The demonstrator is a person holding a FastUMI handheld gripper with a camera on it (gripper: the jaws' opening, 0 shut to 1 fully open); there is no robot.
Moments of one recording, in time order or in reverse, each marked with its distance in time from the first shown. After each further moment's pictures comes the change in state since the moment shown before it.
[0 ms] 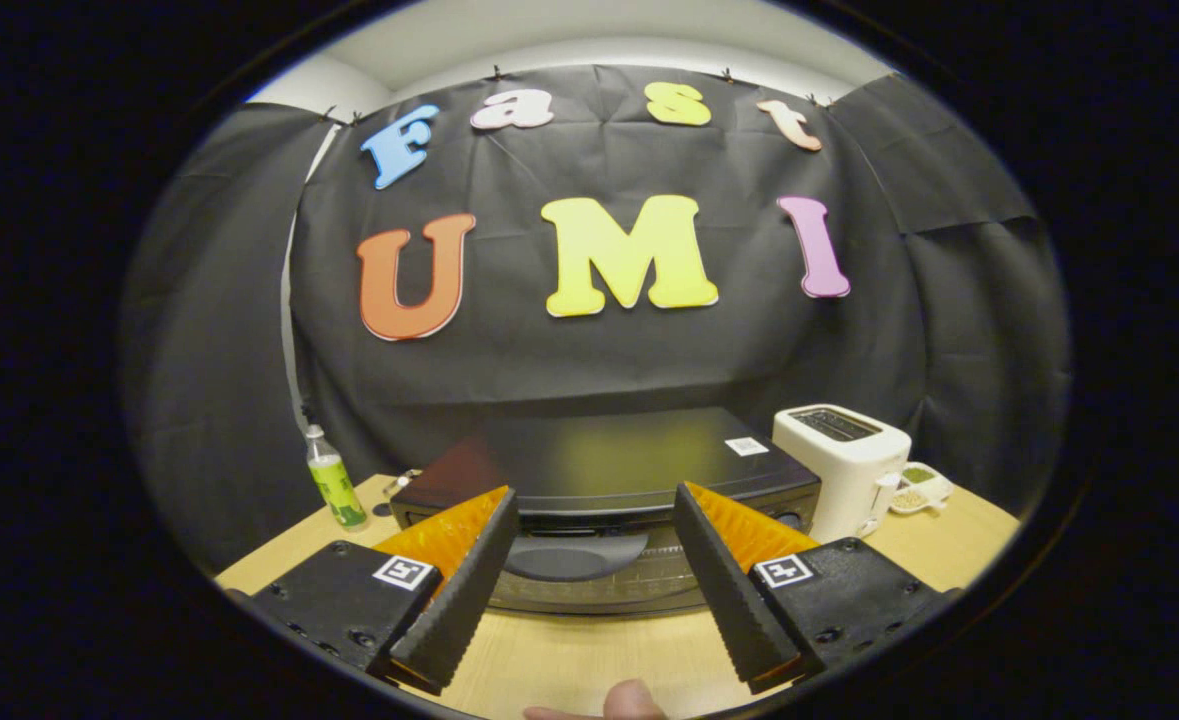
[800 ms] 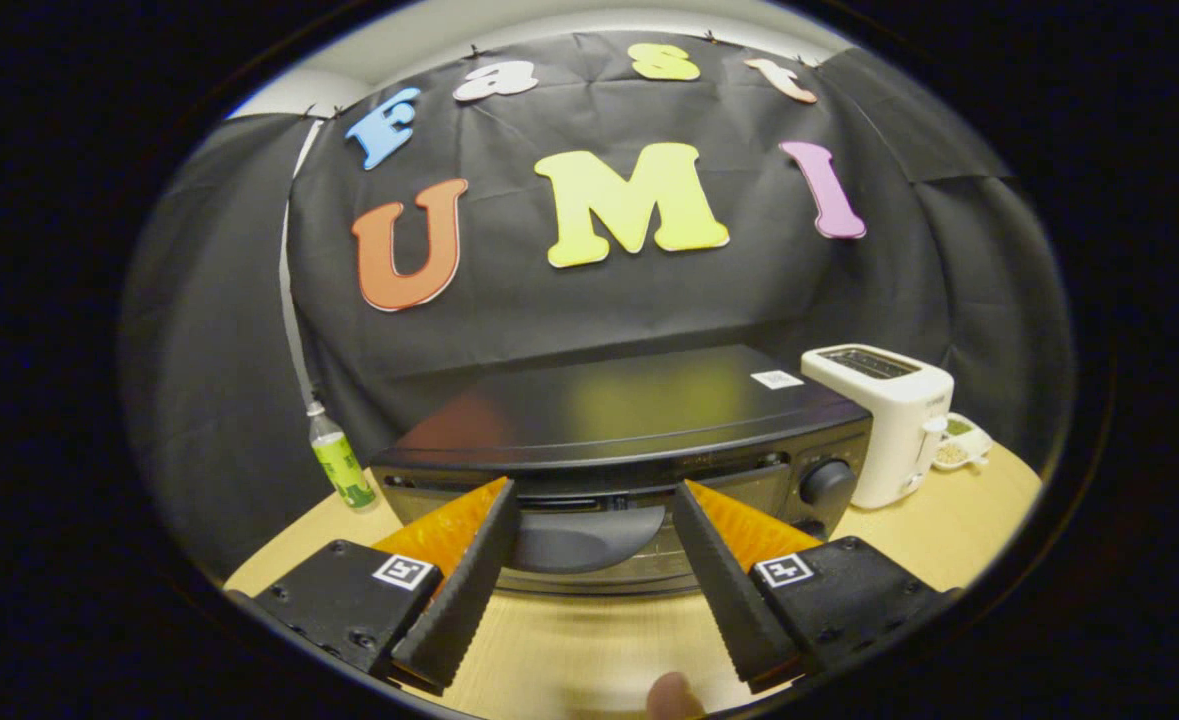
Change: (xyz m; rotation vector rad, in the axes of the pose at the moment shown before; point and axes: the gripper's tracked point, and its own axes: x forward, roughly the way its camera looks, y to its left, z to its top) arm 0.016 0.003 -0.042 0.084 0.118 0.088
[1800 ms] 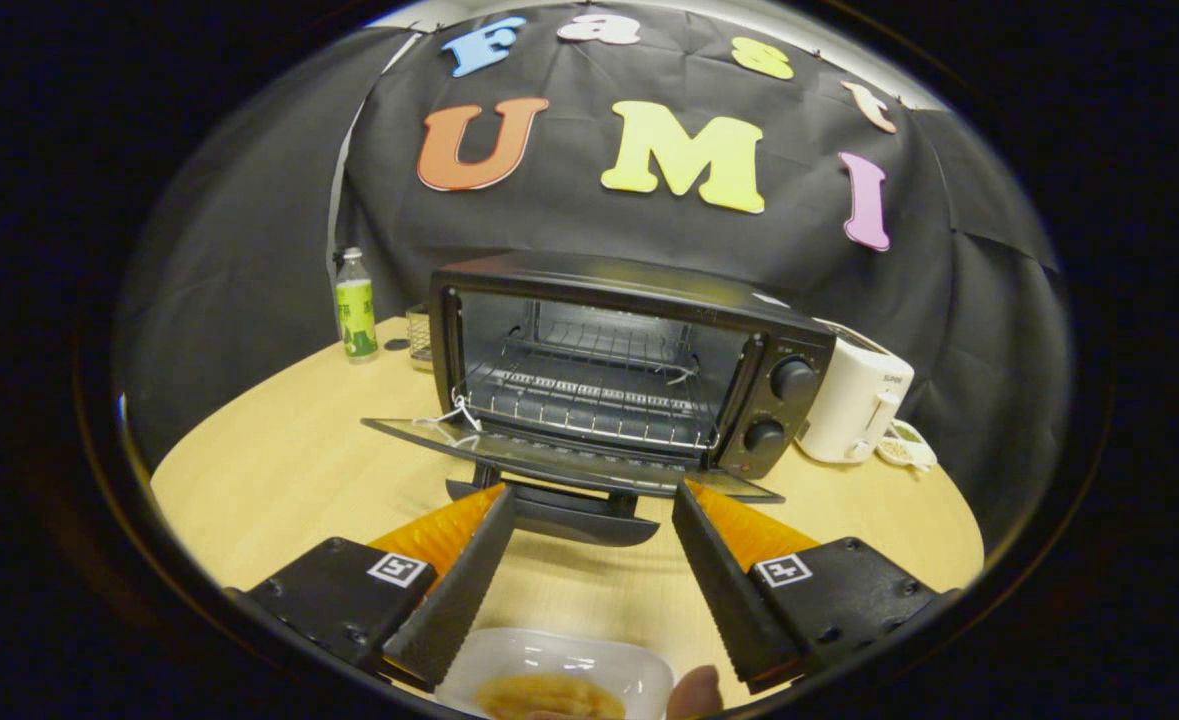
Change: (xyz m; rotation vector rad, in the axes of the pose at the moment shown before) arm -0.081 -0.006 -0.099 -0.274 0.221 -0.062
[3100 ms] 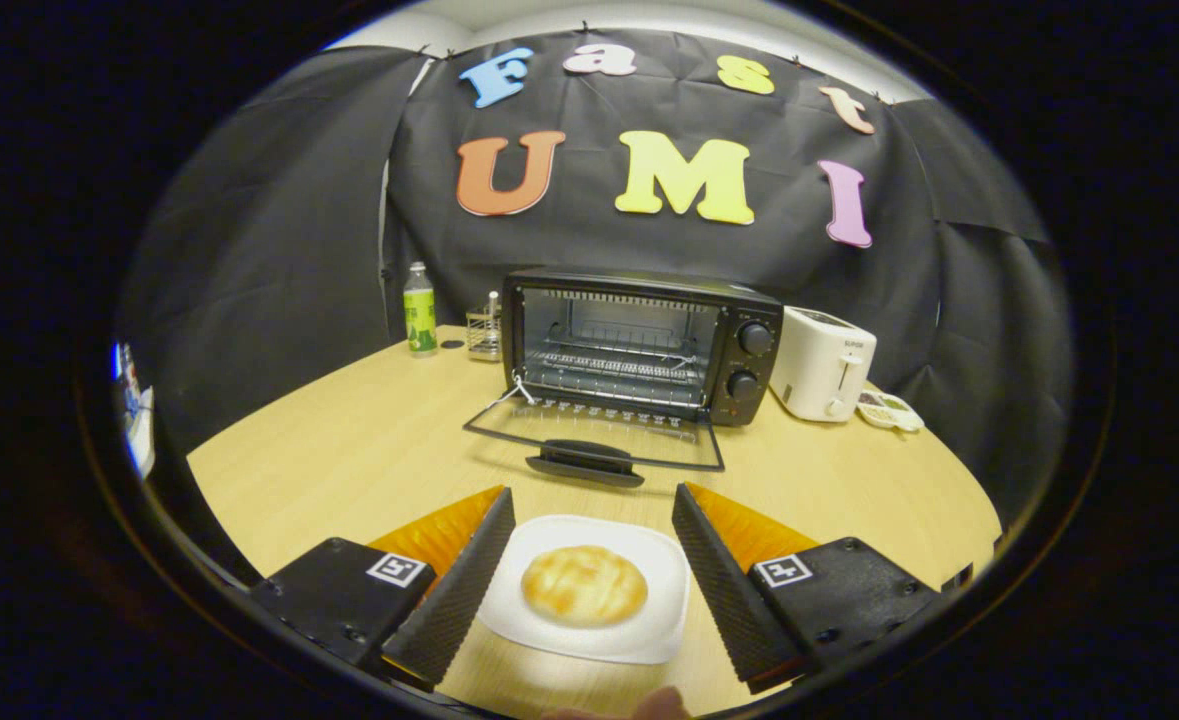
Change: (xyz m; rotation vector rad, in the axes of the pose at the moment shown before) arm -0.121 0.020 -0.062 -0.009 -0.094 0.081
